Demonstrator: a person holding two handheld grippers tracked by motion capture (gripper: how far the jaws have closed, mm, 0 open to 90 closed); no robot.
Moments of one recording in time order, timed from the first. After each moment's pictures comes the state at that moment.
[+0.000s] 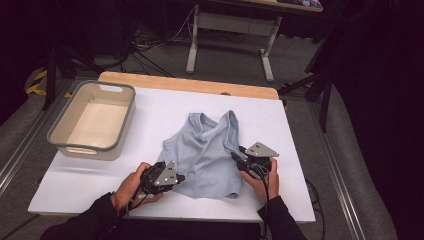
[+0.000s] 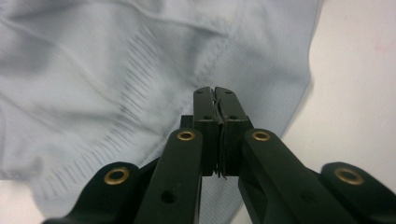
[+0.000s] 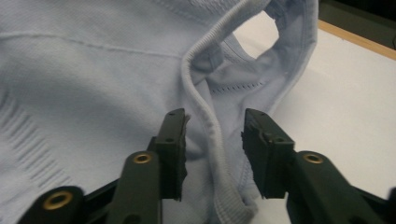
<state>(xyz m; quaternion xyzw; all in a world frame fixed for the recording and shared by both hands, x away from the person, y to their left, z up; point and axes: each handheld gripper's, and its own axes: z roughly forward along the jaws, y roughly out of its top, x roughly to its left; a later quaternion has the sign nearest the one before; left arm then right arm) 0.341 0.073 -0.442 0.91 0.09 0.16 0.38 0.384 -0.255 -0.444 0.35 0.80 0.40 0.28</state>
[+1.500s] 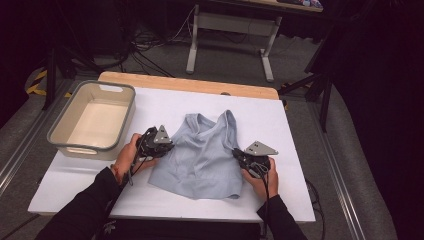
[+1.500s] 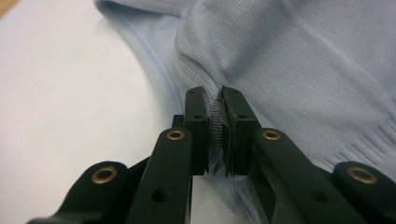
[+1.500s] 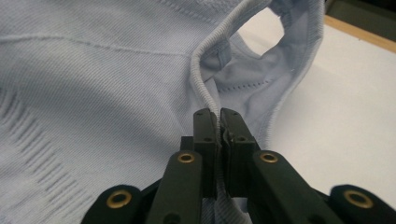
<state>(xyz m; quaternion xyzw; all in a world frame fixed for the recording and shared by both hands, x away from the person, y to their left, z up) 0.432 0.098 -0.439 0.89 0.22 0.19 0.34 0.387 -0.255 -0.443 0.35 0.80 0.40 0.27</state>
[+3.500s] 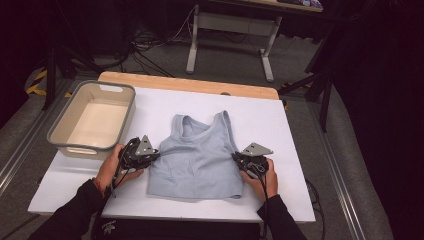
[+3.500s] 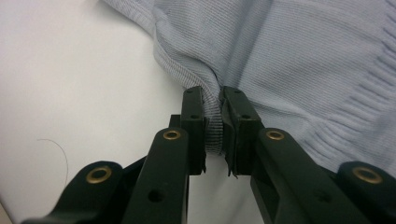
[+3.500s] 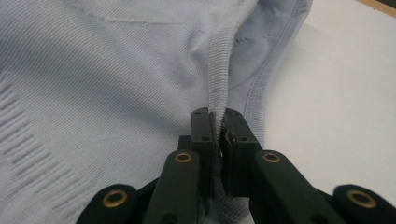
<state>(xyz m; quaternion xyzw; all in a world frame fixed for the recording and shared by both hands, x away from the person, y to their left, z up) 0.402 0.133 -0.453 0.90 0.23 0.20 0.33 0.391 -0.253 -0.455 0.36 0.82 0.36 0.26</state>
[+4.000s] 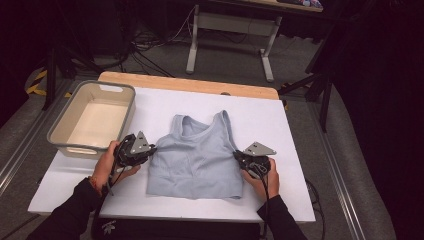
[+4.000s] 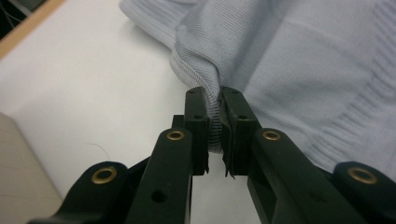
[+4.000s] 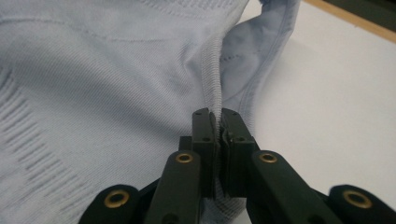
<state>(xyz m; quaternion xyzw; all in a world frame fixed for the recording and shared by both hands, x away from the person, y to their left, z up) 0.396 0.141 -0.431 0.88 0.23 0.23 0.35 0.386 -0.255 -0.443 0.35 0.81 0.37 0.27</state>
